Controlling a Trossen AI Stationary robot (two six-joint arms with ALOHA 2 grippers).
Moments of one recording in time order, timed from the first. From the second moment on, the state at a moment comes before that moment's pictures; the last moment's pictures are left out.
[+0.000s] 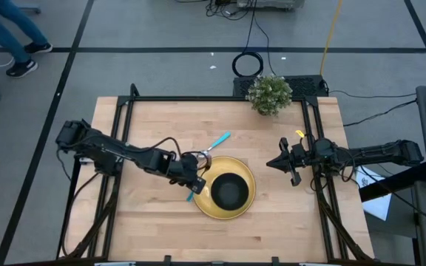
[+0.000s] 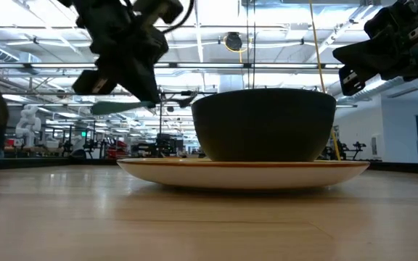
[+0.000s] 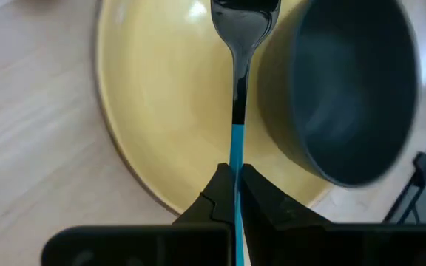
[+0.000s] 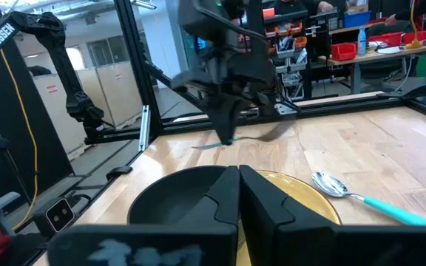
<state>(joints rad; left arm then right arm) -0.21 1.56 1.02 -0.44 -0.04 -1.18 -0.01 0.45 0.01 0.47 -0.18 0.19</state>
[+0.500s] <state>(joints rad) -0.12 1.64 1.02 -0.38 0.11 -1.16 -0.01 0.46 0.01 0.45 -0.18 0.19</state>
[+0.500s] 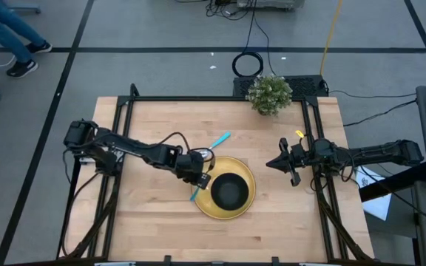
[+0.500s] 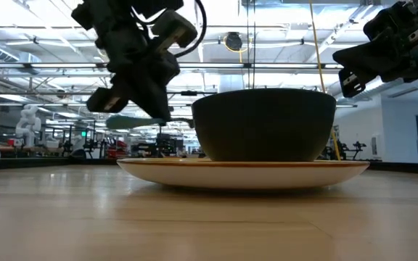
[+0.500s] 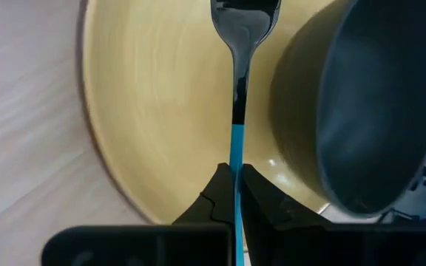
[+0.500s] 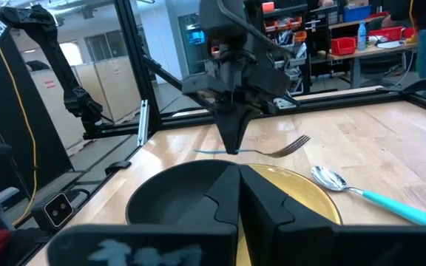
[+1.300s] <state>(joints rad) -0.07 1.73 1.02 -0.36 0.19 -1.06 -0.01 0.47 0.01 0.47 -0.18 0.19</state>
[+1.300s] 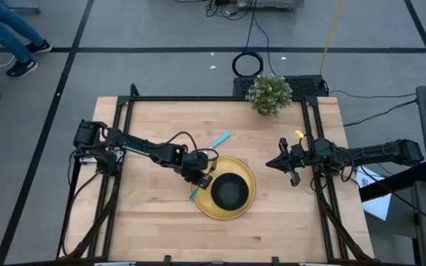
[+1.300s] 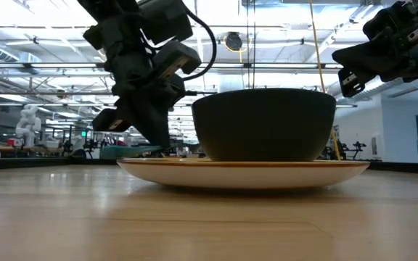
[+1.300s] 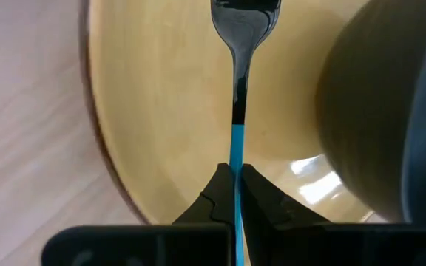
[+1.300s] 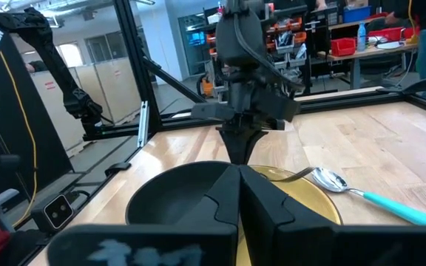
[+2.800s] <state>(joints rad) -0.12 1.94 1.19 -0.37 0.12 -1.16 -0.01 0.48 0.01 0.48 -0.18 0.20</state>
